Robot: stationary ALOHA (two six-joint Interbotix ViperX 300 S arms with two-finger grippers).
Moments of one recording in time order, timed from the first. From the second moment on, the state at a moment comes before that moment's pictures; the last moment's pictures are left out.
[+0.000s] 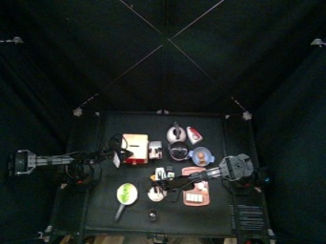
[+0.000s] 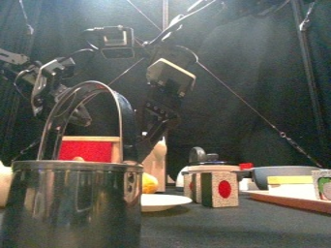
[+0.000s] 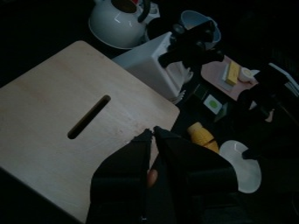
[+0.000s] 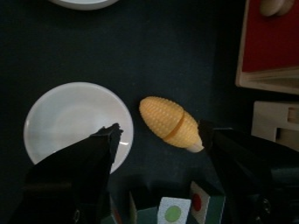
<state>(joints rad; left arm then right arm) 0.28 -0.63 1.21 -0.42 -0.15 0.01 0.15 0.35 0.13 -0.47 0.63 0.31</state>
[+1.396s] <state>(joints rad) 0.28 -0.63 1.21 -0.42 -0.15 0.01 0.09 0.41 0.18 -0.44 0.53 0.31</state>
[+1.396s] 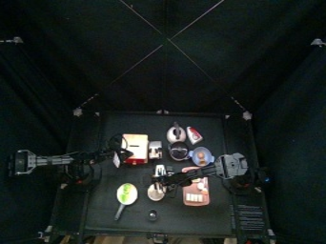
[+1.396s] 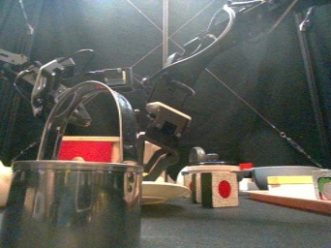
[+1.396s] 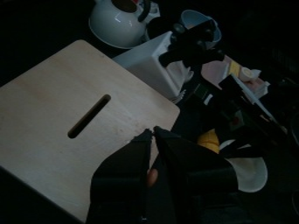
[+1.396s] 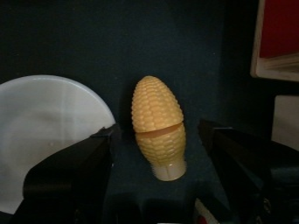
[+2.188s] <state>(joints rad) 0.28 -0.63 1.21 -0.42 -0.15 0.01 0.09 0.41 0.17 -0.44 0.57 0.31</state>
